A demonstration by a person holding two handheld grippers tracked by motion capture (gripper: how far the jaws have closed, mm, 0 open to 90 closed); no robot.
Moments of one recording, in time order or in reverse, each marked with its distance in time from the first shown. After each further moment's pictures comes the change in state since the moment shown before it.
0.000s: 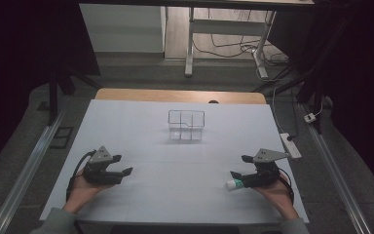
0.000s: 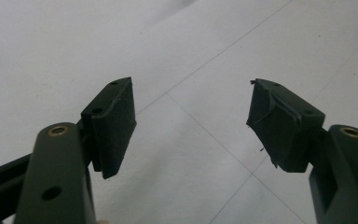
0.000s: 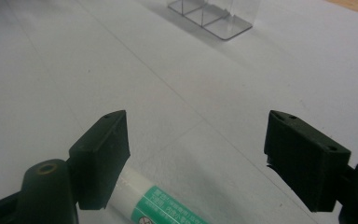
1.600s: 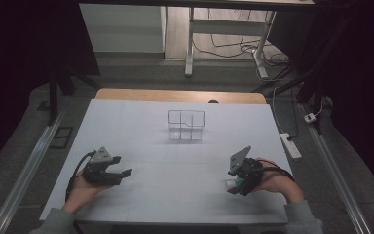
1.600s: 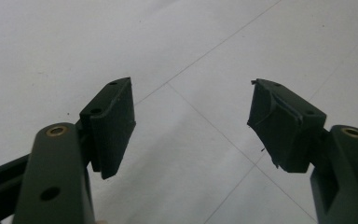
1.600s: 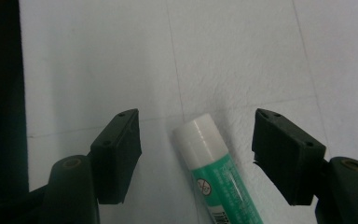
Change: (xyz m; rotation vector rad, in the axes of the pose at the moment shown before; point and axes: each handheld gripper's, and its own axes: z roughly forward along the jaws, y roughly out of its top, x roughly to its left) left arm 0.003 -0.004 0.003 0.029 -0.011 -0.005; right arm 0.019 0.036 0.032 0.519 0.337 -0.410
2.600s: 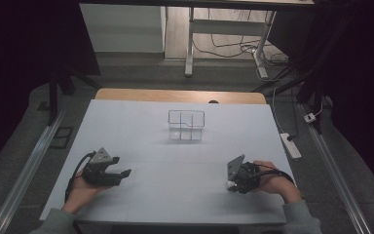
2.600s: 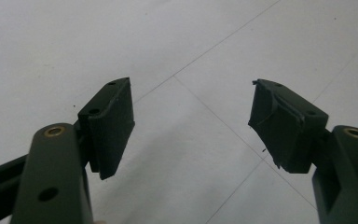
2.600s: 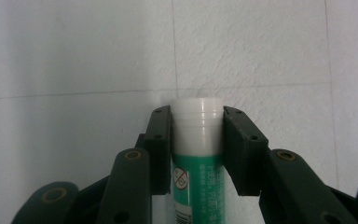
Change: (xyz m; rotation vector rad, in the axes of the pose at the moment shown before) left arm 0.001 -0.003 0.001 0.013 0.022 -0.003; right arm 0.005 -0.004 0.016 0.103 -0.066 -0.126
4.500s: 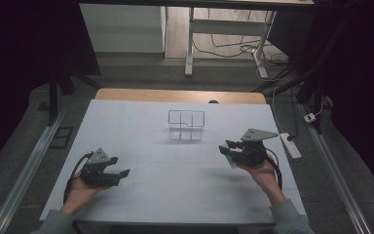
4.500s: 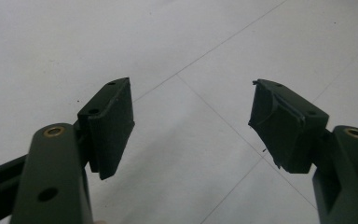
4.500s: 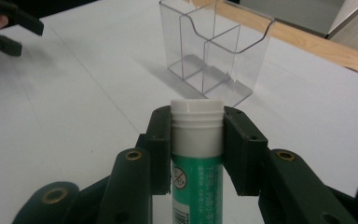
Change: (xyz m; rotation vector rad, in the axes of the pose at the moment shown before) left arm 0.001 -0.003 -0.003 -0.012 0.004 -0.022; right arm -0.031 0.005 -0.042 -0.689 -0.294 0.602
